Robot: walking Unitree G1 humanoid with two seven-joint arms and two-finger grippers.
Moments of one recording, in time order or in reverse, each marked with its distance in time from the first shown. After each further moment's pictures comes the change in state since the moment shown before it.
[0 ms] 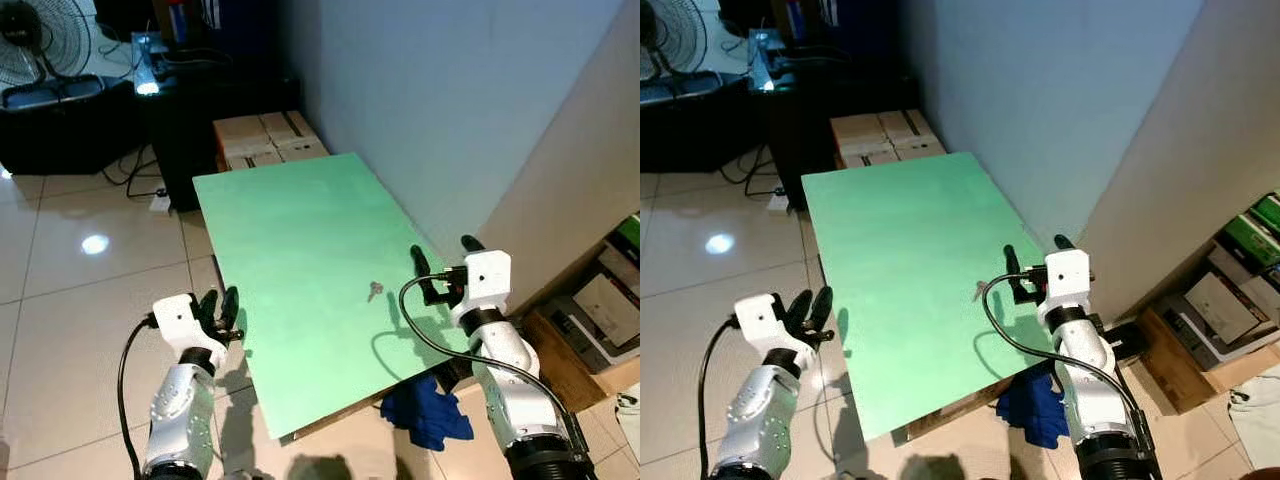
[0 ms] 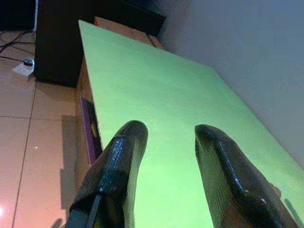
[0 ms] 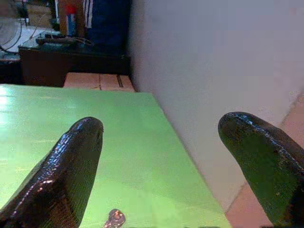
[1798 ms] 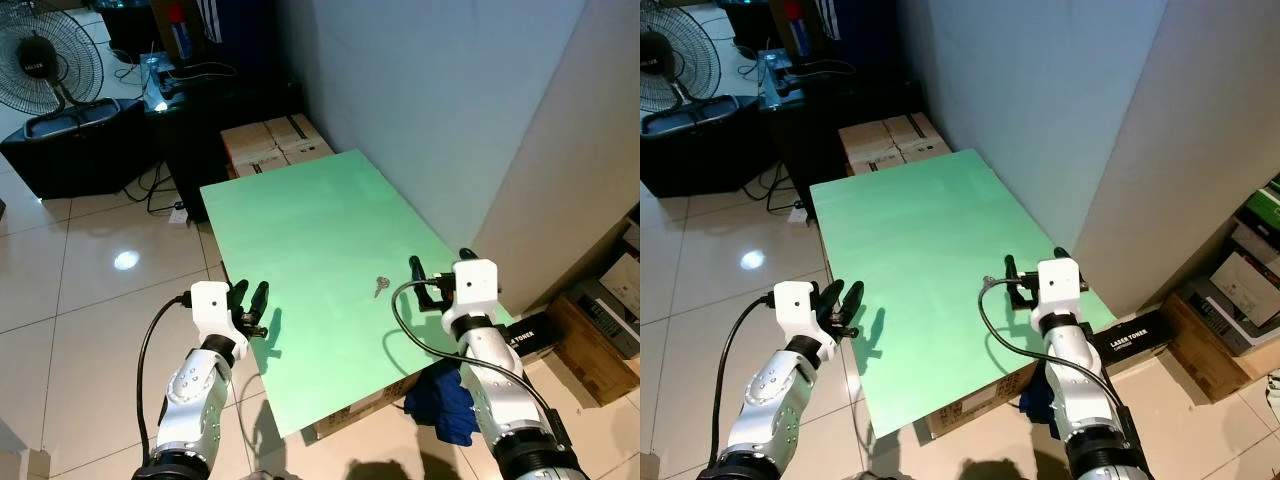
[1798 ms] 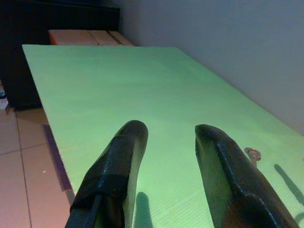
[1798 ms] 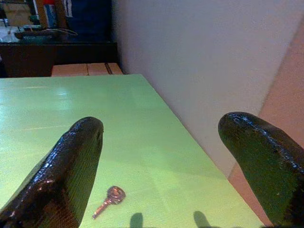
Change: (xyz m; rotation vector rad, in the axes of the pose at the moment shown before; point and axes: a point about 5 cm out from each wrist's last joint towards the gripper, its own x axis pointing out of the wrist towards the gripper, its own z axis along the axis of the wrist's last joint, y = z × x) left arm 0.011 -0.023 0.005 0.151 0.048 -0.167; right arm 0.004 0.007 -0.020 -0.012 0.059 -0.065
